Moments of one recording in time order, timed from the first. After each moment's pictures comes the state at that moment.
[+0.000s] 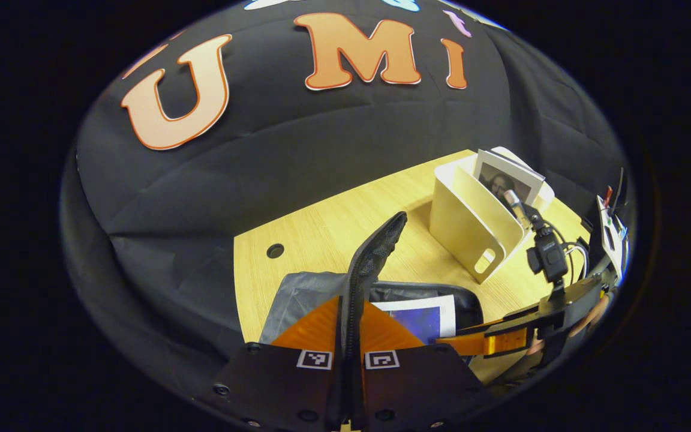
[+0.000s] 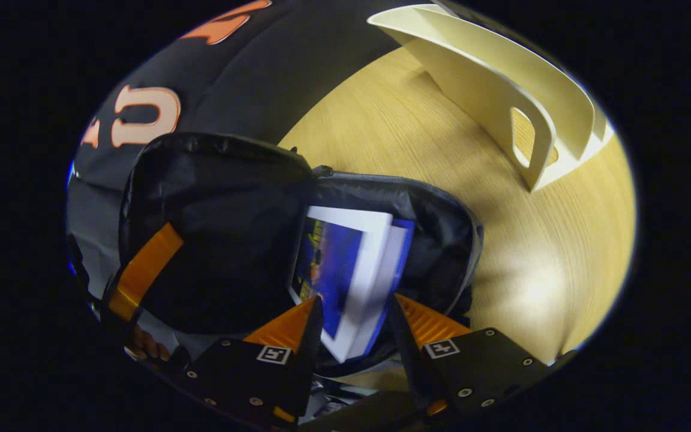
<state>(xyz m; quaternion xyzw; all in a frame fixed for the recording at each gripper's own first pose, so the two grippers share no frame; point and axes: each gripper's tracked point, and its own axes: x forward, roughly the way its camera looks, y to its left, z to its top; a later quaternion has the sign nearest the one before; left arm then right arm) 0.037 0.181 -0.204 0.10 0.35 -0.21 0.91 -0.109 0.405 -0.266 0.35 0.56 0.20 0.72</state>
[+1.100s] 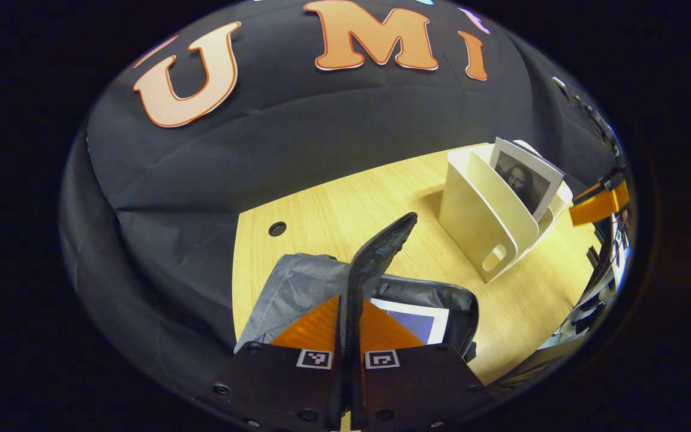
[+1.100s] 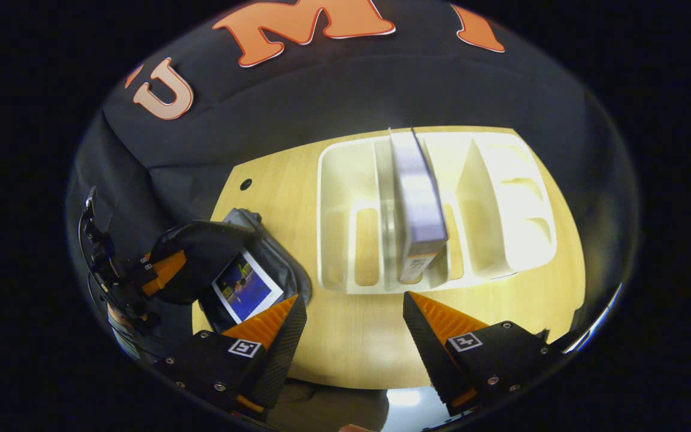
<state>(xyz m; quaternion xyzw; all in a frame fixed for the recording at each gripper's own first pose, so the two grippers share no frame) 0.025 0.163 -0.237 0.10 0.39 -0.17 0.90 -0.026 0.137 -0.182 0.11 0.52 0.14 0.84</state>
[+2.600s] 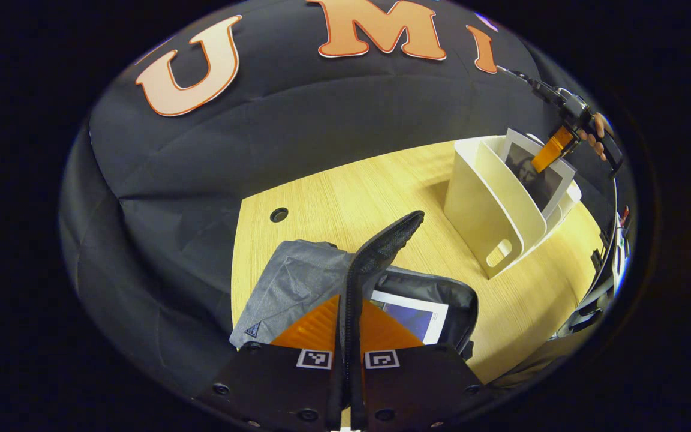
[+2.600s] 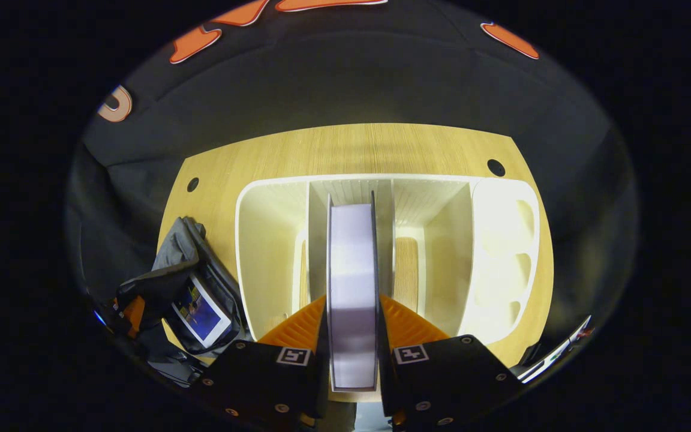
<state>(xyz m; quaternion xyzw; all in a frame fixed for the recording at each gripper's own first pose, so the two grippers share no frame) 0.019 0.160 -0.245 0.10 0.42 -0.15 0.89 0.090 0.102 -0.226 0.04 0.60 0.11 0.80</state>
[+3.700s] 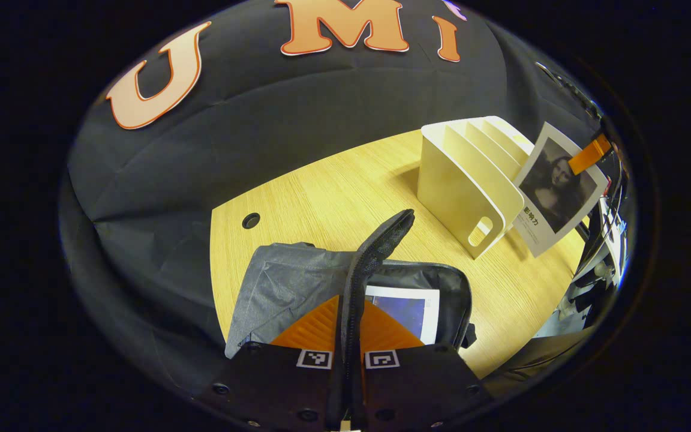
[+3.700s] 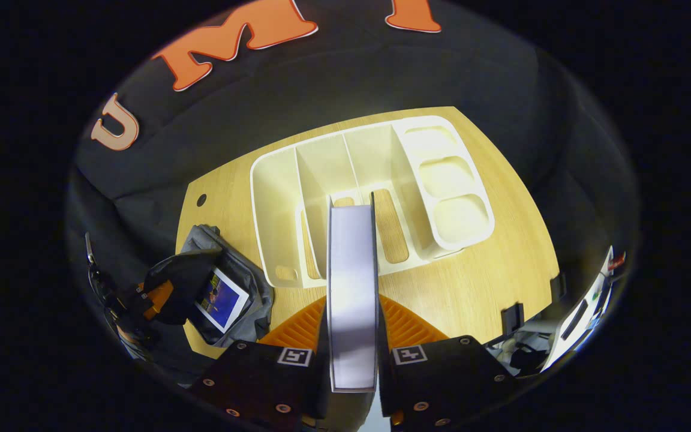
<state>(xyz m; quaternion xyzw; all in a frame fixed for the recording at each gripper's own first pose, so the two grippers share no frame) 0.016 0.152 -0.261 0.12 0.42 -0.24 0.87 -0.056 0.075 -0.189 0.15 0.57 0.03 0.81</state>
